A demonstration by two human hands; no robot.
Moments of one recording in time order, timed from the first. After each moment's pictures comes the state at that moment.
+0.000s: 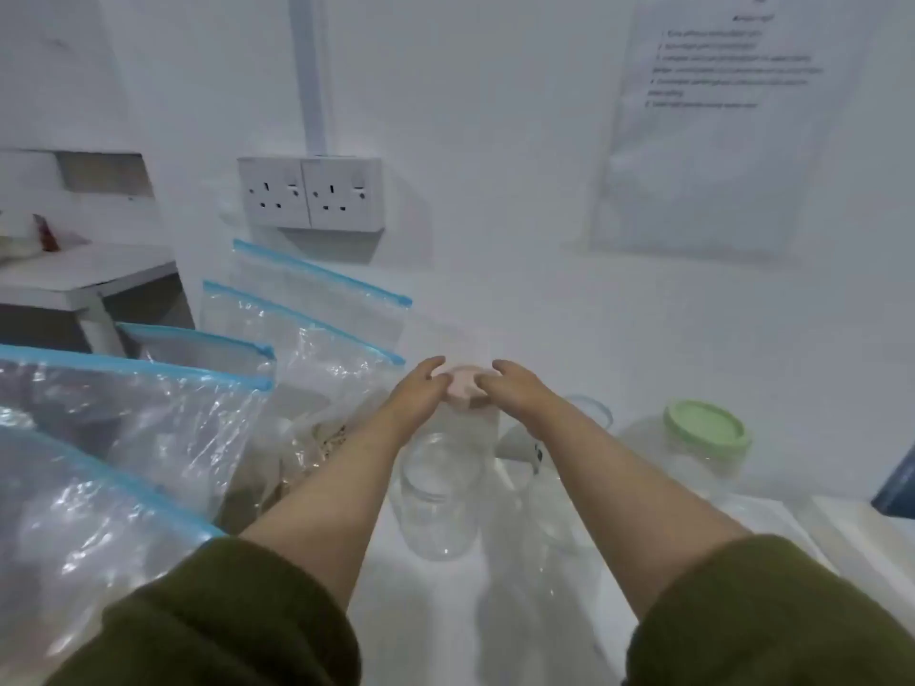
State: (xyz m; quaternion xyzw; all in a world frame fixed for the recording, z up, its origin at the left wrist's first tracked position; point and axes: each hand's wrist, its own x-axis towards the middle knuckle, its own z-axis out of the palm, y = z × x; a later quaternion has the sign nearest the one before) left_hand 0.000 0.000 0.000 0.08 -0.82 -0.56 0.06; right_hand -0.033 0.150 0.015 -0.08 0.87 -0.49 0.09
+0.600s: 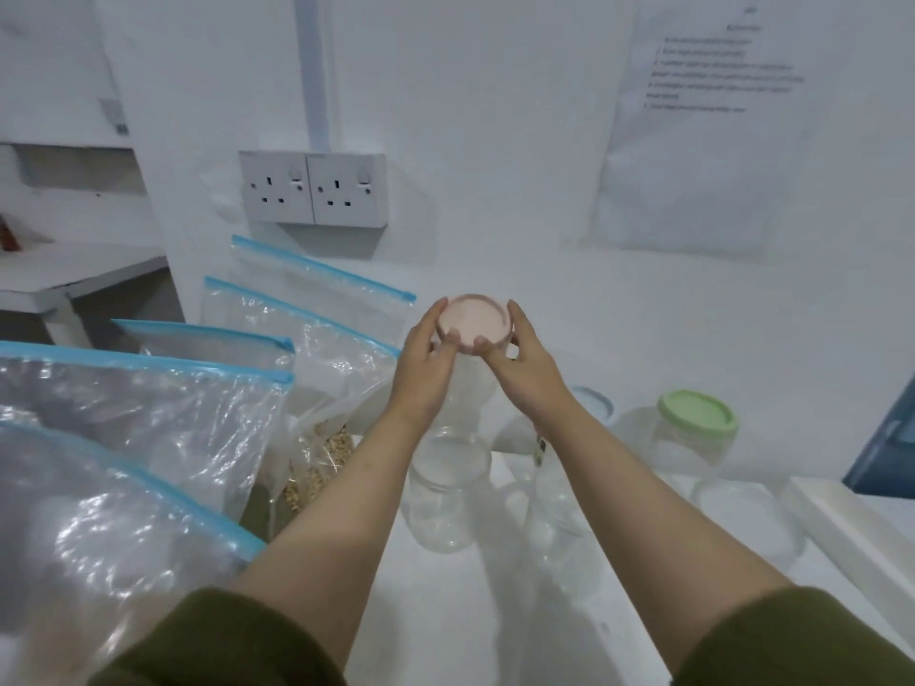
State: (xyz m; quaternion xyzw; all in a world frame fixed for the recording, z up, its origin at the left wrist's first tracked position) left_hand 0.032 0.010 0.027 -0.01 -0.73 -0.64 0.23; right_hand 0.019 0.144 0.041 -0.14 0.82 -0.55 -0.09
